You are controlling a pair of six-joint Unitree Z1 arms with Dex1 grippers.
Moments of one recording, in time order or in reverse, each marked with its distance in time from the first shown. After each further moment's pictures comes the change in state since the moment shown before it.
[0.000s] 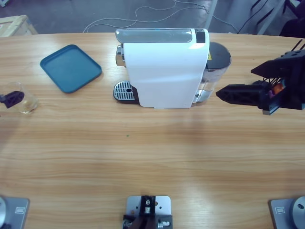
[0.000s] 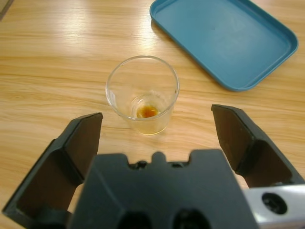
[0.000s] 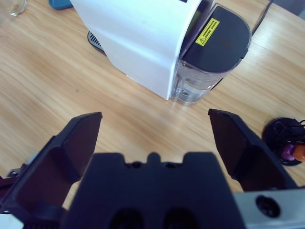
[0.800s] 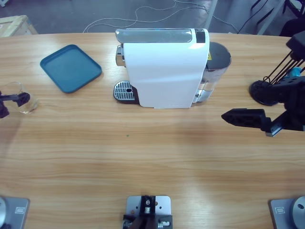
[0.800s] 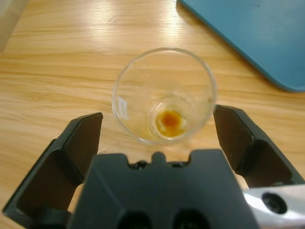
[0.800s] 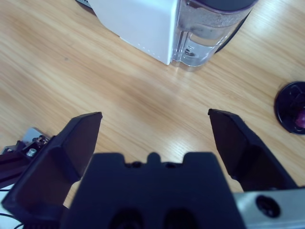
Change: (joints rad) arm 0 0.020 0.272 0.000 -0.177 0.111 0.043; arm 1 0.000 0.019 0.006 0.128 0.045 0.075
